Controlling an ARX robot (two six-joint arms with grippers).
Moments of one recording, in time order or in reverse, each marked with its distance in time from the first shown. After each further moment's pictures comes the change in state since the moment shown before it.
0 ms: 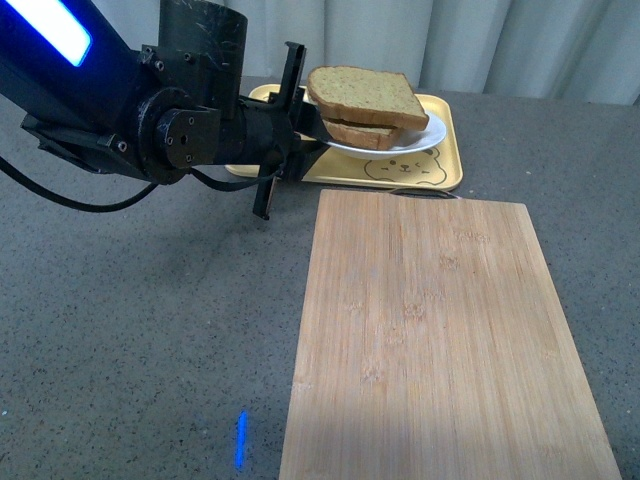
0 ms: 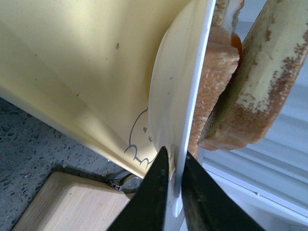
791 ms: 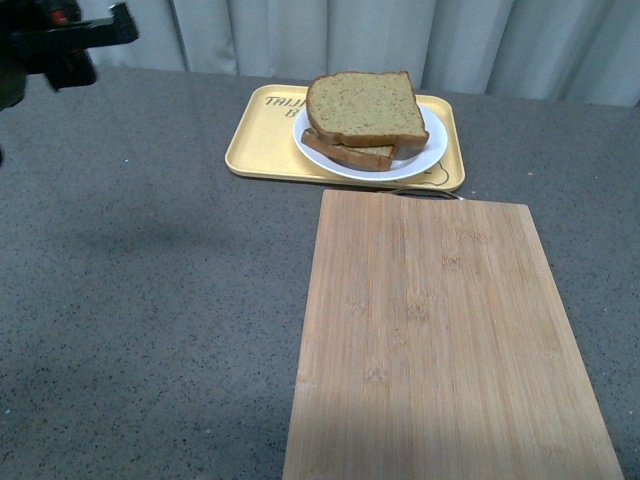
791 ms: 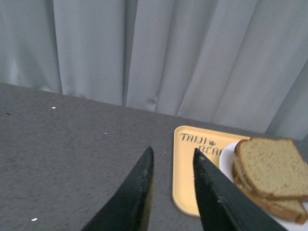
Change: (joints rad) left arm 0.103 -0.629 -0.891 0.713 -0.549 1.333; right arm 0.000 0.000 0.000 0.000 0.000 0.000
